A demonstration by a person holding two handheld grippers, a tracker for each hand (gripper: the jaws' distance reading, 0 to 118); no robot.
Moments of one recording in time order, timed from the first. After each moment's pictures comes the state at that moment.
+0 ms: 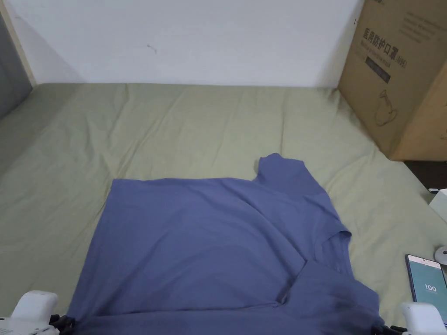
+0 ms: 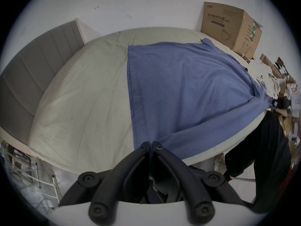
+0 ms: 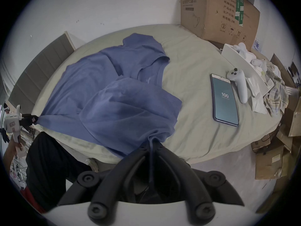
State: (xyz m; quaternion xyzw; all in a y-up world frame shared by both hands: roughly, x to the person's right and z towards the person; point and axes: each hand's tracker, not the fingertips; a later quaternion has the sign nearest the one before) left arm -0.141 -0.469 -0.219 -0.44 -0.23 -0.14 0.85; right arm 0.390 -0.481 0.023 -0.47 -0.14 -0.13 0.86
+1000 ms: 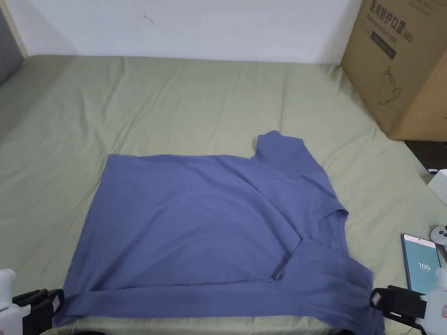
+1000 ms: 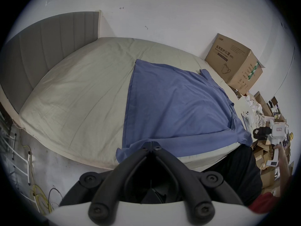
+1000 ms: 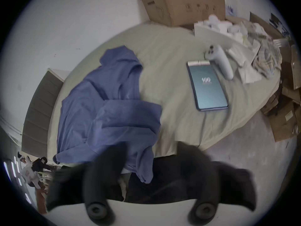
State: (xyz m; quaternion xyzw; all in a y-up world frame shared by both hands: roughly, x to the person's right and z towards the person) left arm -0.156 -0.417 -0.184 -0.42 -0.23 0.02 0.88; right arm 0.434 -0.443 0.029 -0.45 -0.20 -0.31 0.81
